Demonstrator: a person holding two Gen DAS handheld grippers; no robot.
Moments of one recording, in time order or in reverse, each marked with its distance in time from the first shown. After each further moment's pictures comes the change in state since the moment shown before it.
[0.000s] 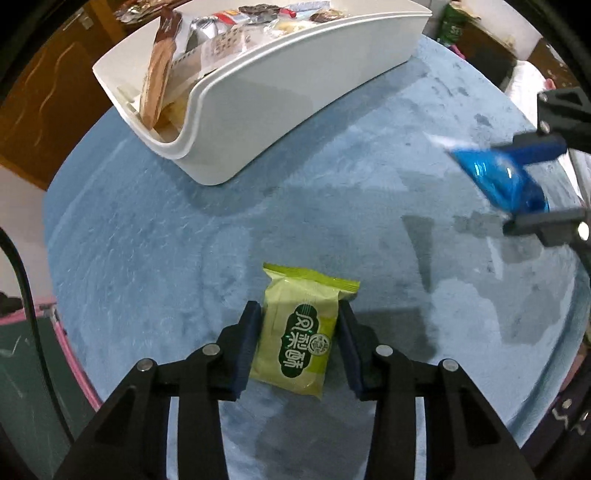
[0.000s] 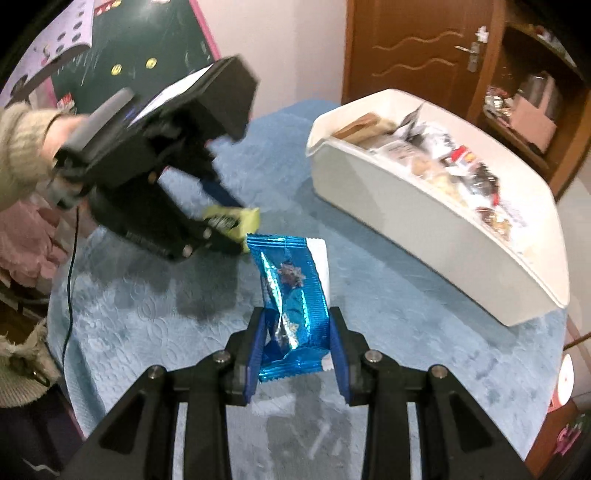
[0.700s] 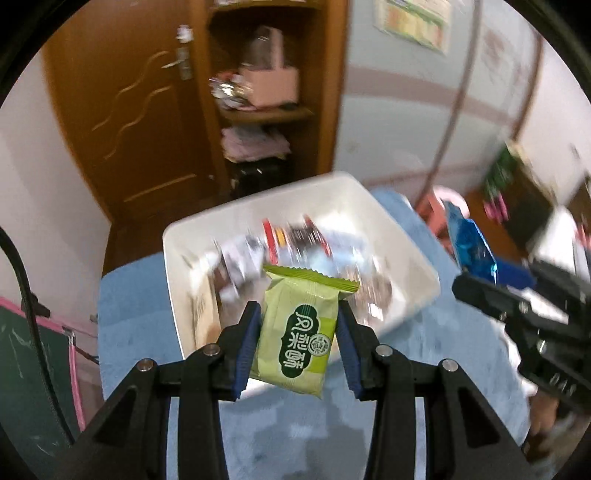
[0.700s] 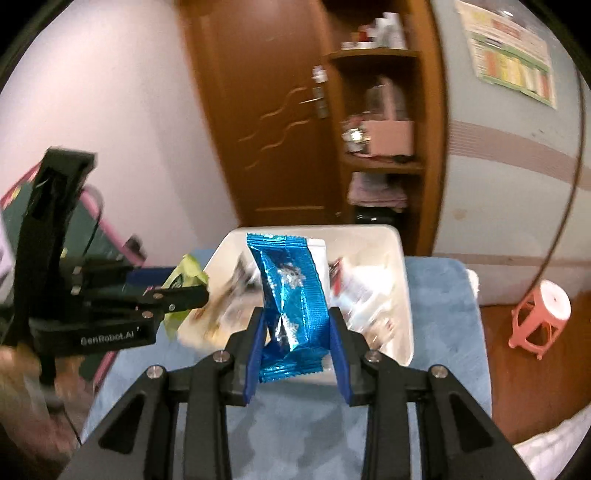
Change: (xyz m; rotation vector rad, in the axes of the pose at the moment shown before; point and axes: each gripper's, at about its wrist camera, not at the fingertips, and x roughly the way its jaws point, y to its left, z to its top) left arm -0.141 0.021 0.150 -0.368 -0.429 0.083; right arm -0.113 -0.139 0.064 0.494 -0.352 -0.205
